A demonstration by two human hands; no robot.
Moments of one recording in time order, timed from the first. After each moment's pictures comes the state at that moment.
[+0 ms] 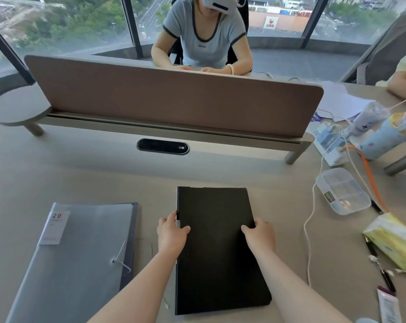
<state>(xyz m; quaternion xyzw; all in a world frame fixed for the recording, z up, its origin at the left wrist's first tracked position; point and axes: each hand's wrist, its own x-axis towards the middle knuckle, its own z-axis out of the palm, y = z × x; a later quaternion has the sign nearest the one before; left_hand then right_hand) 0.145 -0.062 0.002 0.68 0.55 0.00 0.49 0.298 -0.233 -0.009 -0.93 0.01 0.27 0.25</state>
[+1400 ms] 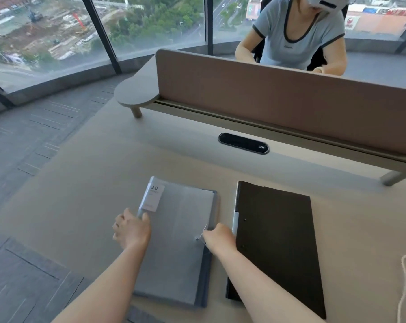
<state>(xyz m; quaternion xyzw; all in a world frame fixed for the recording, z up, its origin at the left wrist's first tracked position) -0.088 0.091 0.025 0.58 0.77 0.05 0.25 0.077 -0.037 0.026 -0.85 -0.19 0.45 0.20</state>
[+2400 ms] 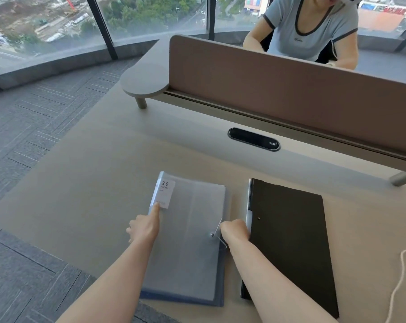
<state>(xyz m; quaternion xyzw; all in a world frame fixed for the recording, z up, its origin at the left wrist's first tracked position) -0.102 0.119 0.006 0.48 0.79 -0.03 0.39 0.077 -0.008 0.006 -0.86 -0.01 0.45 0.22</state>
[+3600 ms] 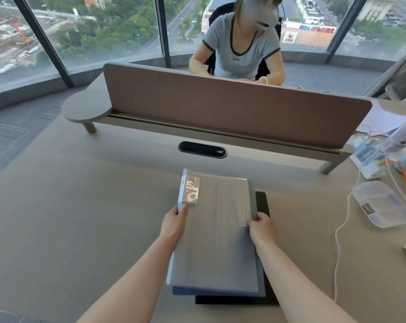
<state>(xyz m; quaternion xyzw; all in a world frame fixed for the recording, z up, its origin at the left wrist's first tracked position) 0.056 0.026 0.038 0.58 0.55 0.07 0.60 0.220 -0.139 0.014 -0.87 0.00 0.26 0.41</state>
